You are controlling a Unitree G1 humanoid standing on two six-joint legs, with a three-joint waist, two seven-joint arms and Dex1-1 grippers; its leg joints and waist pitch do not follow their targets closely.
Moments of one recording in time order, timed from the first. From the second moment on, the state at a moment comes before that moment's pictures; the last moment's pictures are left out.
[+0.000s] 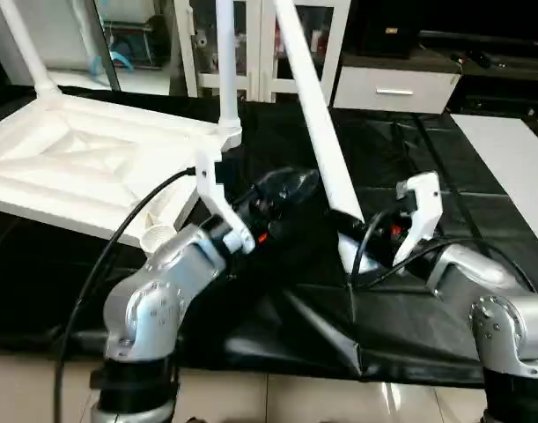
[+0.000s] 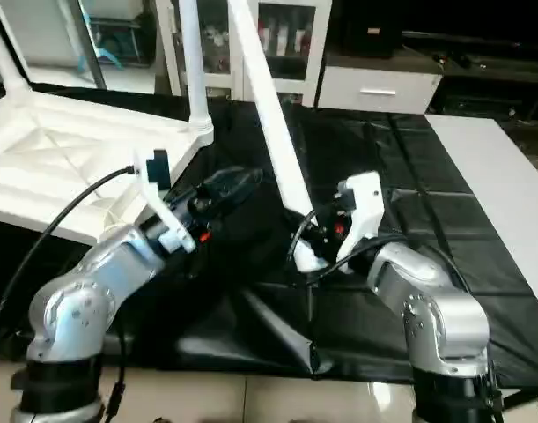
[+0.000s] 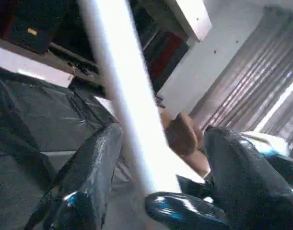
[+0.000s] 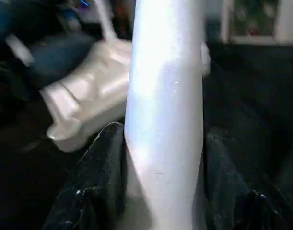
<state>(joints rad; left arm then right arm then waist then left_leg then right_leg) -0.38 -0.04 0.07 -0.20 -0.70 0.75 -0.39 -0.26 -0.26 -0.12 -0.31 0.47 0.78 0.59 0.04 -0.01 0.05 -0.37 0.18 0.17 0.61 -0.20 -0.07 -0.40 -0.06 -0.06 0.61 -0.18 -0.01</state>
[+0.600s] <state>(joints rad) -0.44 -0.07 0.12 -0.17 -0.82 0.81 -0.37 -0.22 -0.33 -0.03 -0.37 0.51 0.75 0.72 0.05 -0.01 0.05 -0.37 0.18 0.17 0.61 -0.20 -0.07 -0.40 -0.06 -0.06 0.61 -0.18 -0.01</state>
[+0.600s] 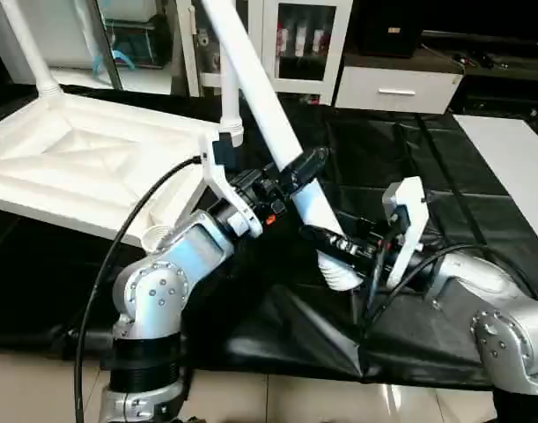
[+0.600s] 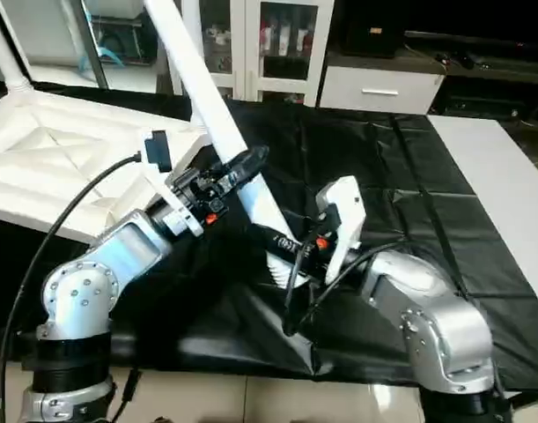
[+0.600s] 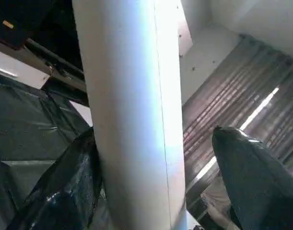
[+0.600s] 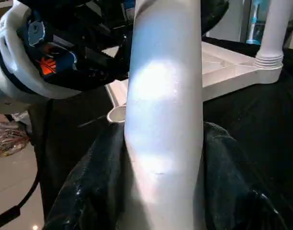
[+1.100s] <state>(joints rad) -0.44 -0.07 0.14 -0.14 -0.84 0.81 -0.34 -0.22 -0.35 -0.01 -0.37 0.51 0.75 0.73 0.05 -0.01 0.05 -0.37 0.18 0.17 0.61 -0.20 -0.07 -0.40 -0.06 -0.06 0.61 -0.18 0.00</state>
